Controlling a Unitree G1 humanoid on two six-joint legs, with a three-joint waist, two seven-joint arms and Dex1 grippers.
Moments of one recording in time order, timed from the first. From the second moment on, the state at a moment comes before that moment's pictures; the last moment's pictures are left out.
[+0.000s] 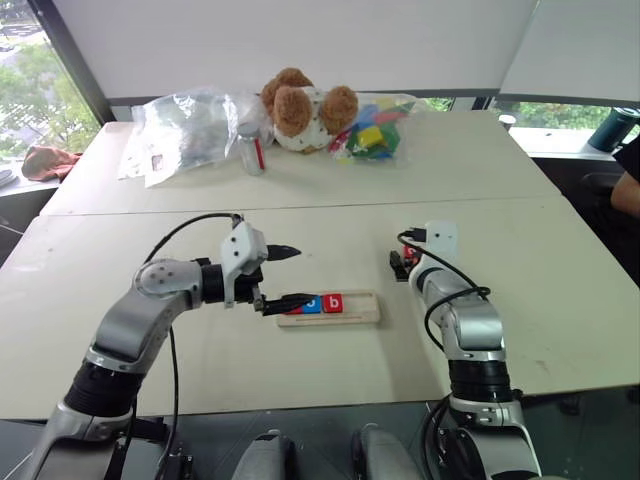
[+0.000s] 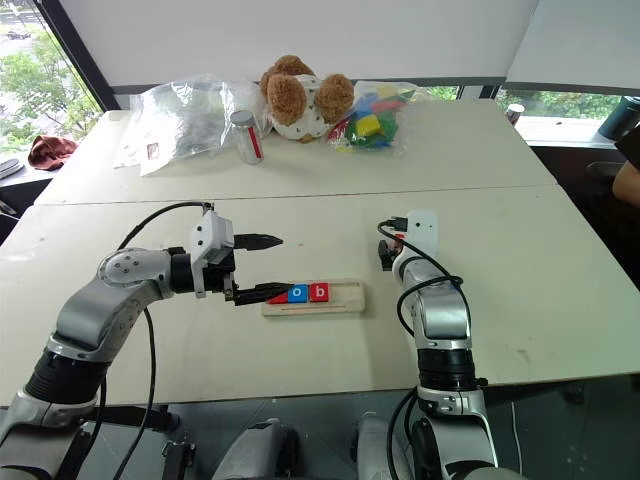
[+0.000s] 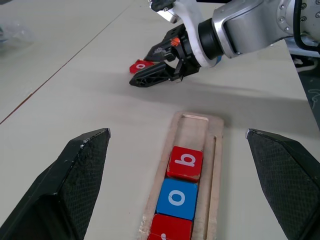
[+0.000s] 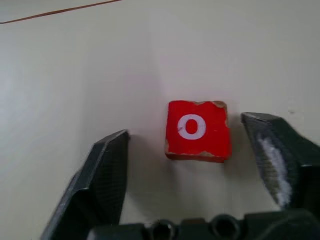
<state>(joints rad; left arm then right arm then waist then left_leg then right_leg) -0.40 0.62 -0.10 -0.24 -0.42 0.45 -1.00 -0.48 -0.09 -0.12 -0.03 -0.03 0.85 0.03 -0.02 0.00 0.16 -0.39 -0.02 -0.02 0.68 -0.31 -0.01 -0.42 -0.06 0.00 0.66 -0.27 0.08</state>
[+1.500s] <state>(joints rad) -0.40 0.69 -0.19 -0.24 -0.43 0.45 -1.17 -0.33 -0.30 -0.13 -0.86 0.10 1.52 0.19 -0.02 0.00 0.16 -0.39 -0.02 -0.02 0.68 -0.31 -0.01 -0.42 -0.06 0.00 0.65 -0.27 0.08</state>
